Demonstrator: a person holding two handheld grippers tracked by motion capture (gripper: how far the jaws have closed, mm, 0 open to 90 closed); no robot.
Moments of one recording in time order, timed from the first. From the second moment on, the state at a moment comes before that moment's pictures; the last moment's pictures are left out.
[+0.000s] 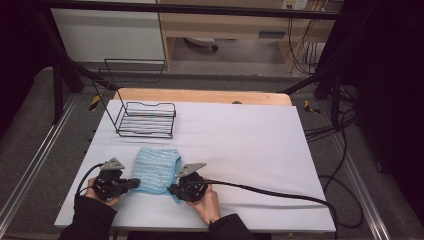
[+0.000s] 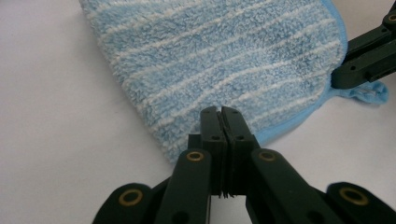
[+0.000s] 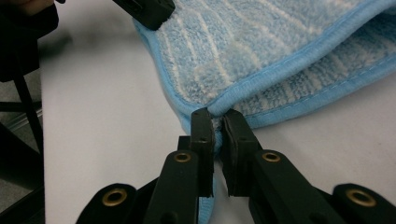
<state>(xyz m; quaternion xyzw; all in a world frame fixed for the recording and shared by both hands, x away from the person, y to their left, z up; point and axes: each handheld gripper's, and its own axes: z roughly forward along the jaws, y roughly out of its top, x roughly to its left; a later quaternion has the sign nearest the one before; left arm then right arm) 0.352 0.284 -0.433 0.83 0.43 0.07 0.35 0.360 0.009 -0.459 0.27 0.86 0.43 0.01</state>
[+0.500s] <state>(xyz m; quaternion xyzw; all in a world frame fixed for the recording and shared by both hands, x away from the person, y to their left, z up) 0.343 0.294 -0.424 0.82 0.43 0.07 0.37 0.355 0.006 -0.453 0.27 0.85 0.45 0.04</state>
